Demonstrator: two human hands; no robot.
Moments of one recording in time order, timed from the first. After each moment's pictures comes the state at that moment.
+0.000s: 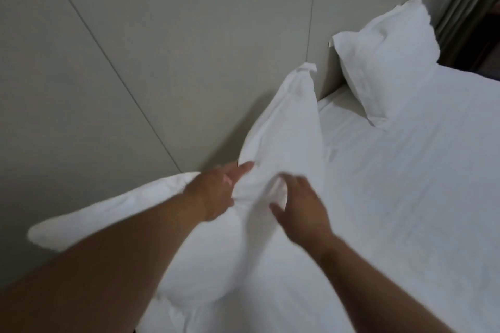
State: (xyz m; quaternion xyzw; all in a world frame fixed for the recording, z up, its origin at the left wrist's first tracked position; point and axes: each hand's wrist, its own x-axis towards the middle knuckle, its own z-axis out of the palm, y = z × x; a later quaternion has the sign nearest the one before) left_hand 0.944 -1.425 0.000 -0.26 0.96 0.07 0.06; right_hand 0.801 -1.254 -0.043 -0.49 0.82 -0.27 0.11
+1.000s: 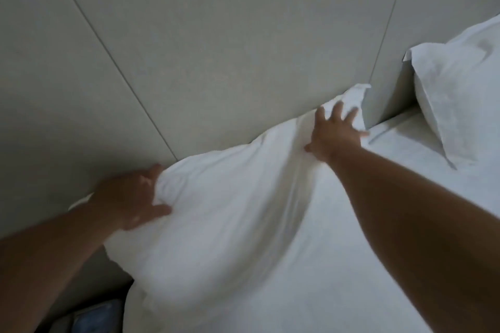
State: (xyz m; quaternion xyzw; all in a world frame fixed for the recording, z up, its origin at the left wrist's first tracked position) left_hand 1.050 -1.566 0.028 -0.52 0.83 -0.06 0.19; right_hand 0.654 -1.511 -0.015 -0.47 0.88 -0.01 0.08
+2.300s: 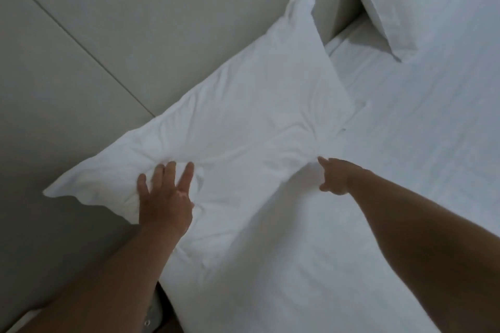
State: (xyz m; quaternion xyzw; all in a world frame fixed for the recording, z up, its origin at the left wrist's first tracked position) left_hand 1.060 -1.448 -0.088 -0.44 0.87 -0.17 0.15; right_hand 0.699 -1.293 -0.191 -0.46 0.81 0.10 0.36
